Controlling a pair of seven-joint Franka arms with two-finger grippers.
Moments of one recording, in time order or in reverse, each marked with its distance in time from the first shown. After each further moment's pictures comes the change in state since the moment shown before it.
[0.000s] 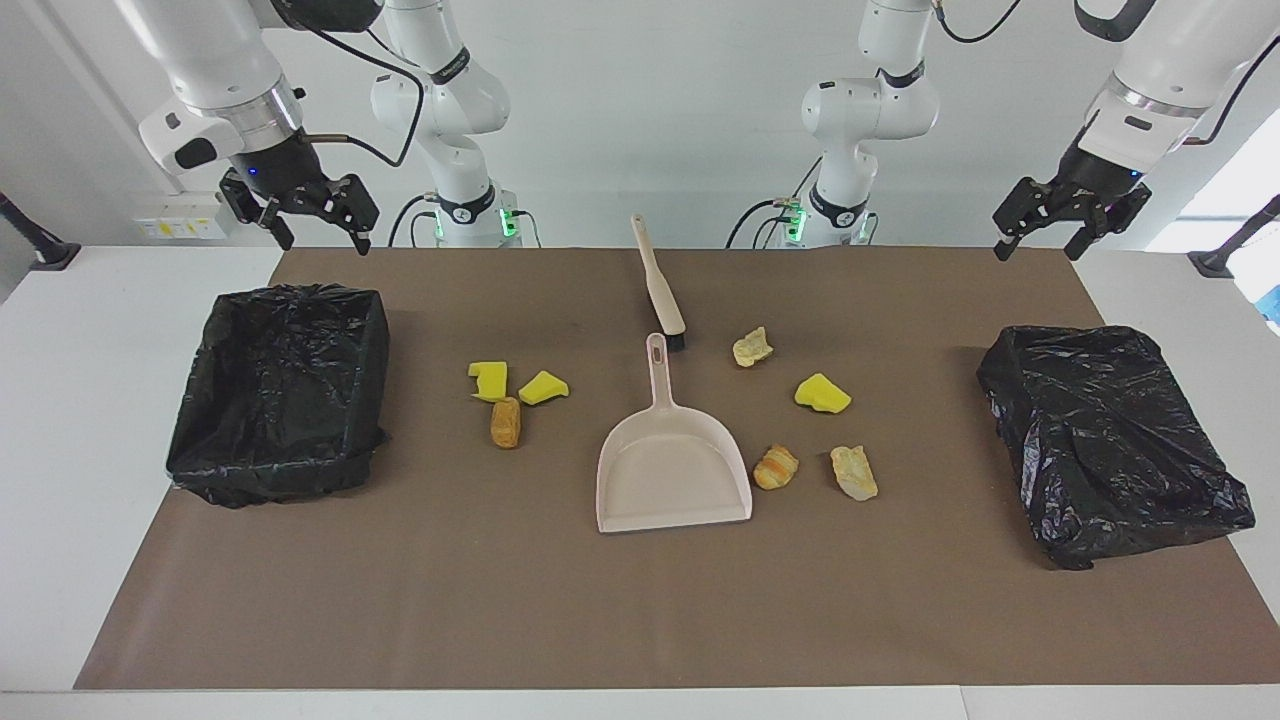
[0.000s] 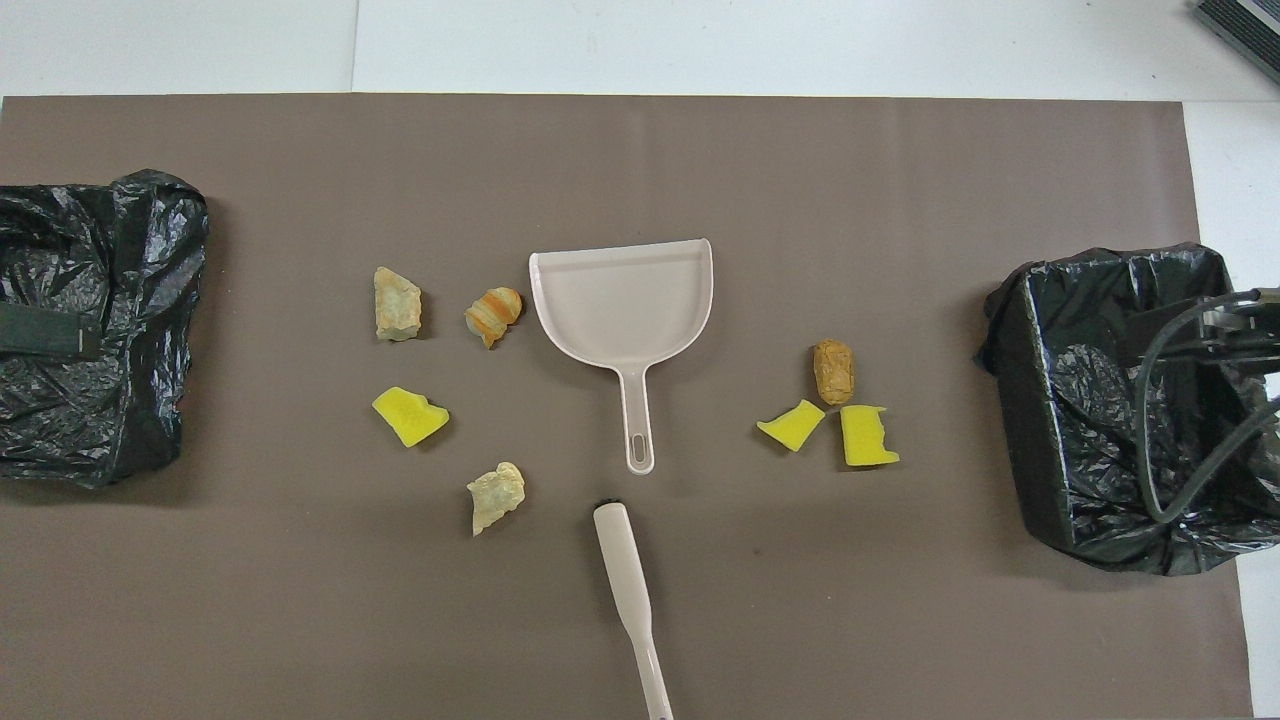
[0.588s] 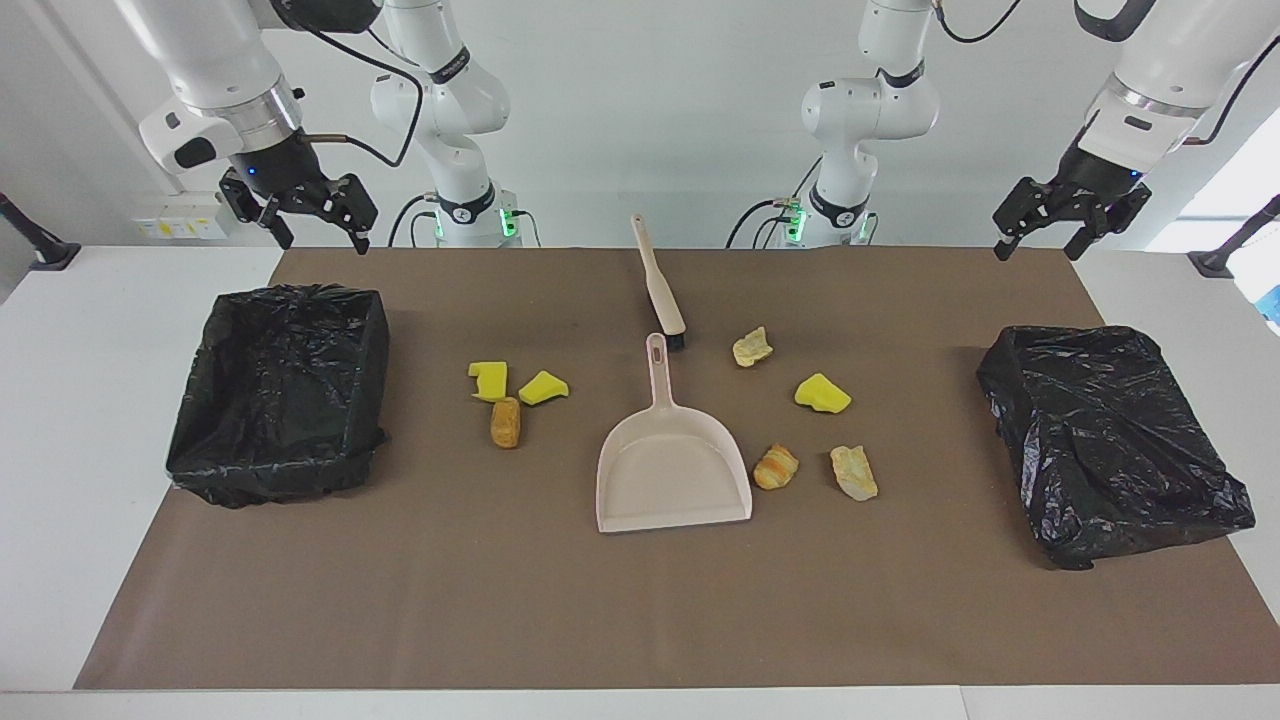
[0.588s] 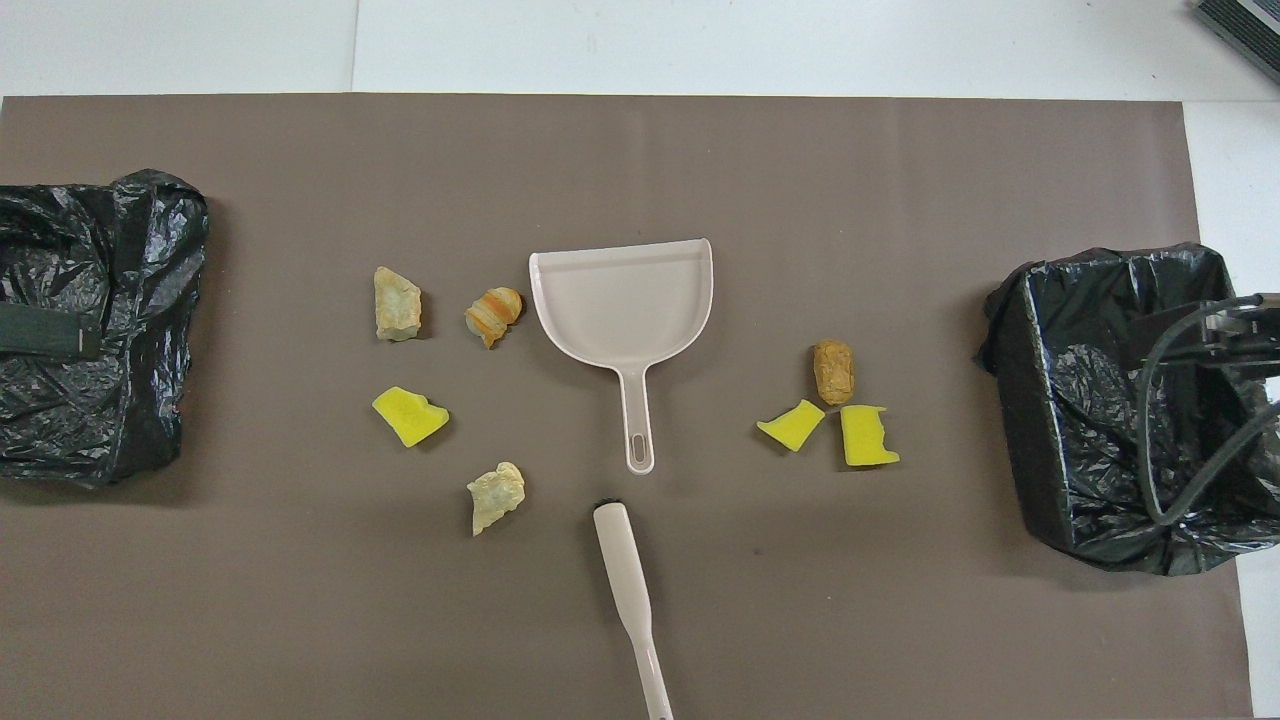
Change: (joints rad) left arm 0.000 0.000 0.000 0.000 0.000 0.000 0.000; right arm -0.004 -0.009 -0.002 -0.015 0.000 0.012 0.000
